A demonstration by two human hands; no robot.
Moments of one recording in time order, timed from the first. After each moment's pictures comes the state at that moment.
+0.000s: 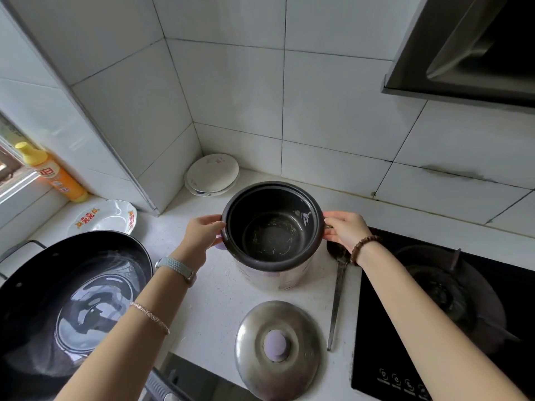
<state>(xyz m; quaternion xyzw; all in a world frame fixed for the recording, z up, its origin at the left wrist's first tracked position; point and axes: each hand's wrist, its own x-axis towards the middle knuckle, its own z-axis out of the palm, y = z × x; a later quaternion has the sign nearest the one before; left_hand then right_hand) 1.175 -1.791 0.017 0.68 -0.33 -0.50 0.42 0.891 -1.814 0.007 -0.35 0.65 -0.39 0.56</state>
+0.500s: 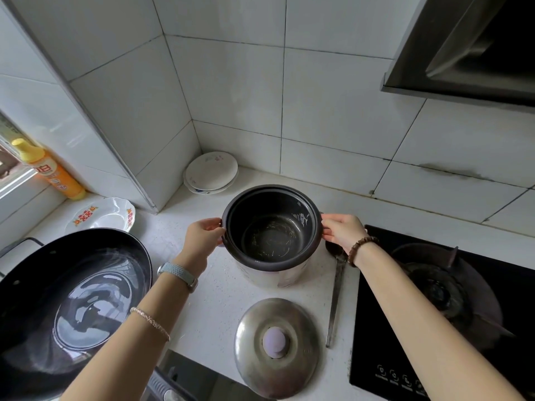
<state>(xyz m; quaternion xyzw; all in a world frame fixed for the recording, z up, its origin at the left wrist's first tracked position) 1.173 -1.780 0.008 0.69 -0.36 -0.47 0.41 0.893 -1.811 -0.004 -0.36 0.66 -0.37 0.54</state>
